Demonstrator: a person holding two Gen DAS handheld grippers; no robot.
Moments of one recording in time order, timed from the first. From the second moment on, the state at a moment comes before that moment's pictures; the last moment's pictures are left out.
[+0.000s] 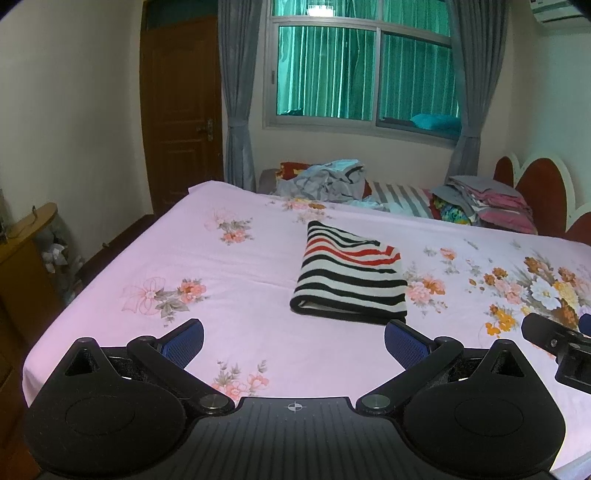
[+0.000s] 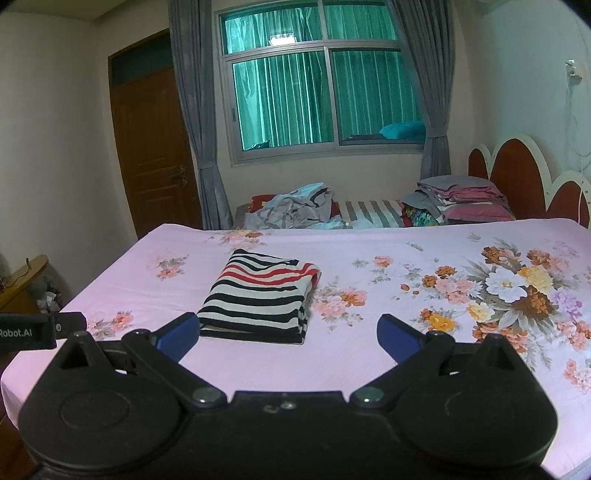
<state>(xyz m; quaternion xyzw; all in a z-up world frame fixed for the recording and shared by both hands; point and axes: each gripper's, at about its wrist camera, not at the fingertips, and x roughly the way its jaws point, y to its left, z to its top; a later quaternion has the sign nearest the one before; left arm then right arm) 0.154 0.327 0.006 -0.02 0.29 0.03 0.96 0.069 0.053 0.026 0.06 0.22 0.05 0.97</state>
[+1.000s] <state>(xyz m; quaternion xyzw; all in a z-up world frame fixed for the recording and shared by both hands) 0.155 0.318 0.006 -0.02 0.29 0.03 0.96 0.073 0.046 0.022 0.06 0.23 0.06 0.97</state>
